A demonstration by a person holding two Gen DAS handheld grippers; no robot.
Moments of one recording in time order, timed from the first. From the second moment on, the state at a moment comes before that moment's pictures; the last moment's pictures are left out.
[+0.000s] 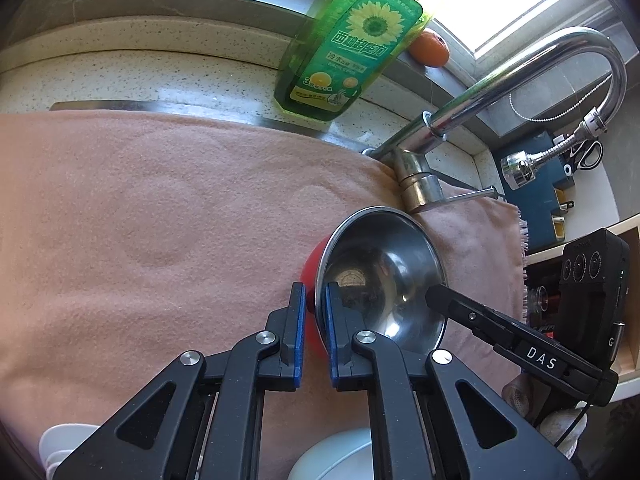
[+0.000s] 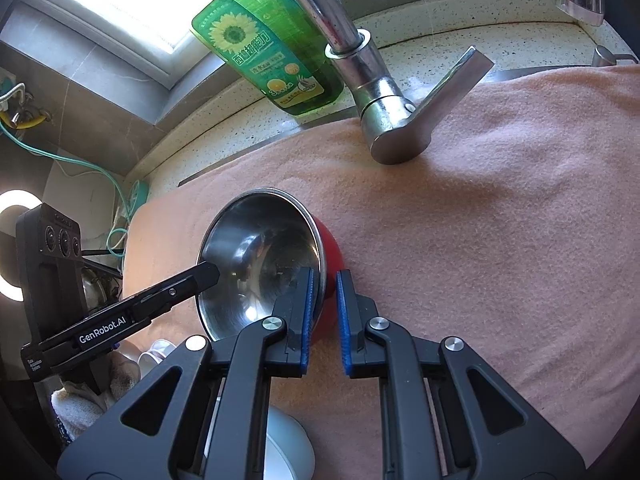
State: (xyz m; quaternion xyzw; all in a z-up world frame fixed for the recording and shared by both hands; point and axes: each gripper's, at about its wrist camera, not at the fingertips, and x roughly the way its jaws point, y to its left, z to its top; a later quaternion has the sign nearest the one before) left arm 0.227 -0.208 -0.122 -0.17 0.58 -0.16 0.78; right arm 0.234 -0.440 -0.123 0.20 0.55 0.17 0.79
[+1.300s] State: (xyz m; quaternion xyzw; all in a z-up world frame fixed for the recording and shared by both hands) left arm 0.121 -0.100 -0.048 -0.21 0.51 -0.15 0.82; right arm 0.136 -0.330 -0.037 0.16 0.51 0.24 0.81
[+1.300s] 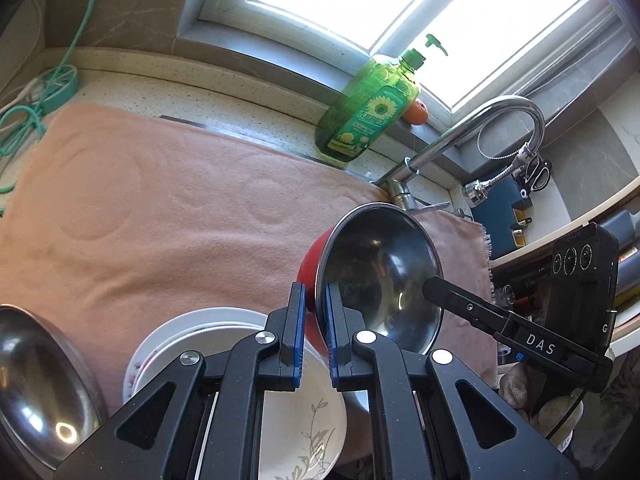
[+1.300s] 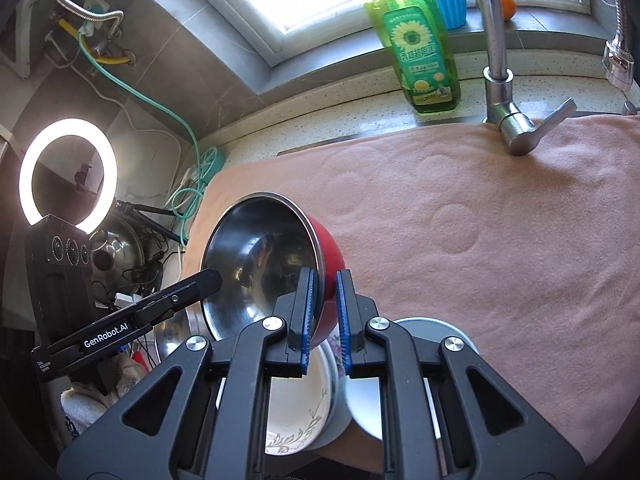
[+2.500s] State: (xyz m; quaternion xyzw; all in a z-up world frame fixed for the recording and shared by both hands) left arm -0.007 0.082 -0.042 -0.30 0.46 -0.01 0.84; right arm 0.071 -0.111 -0.048 0.04 0.54 0.38 0.75
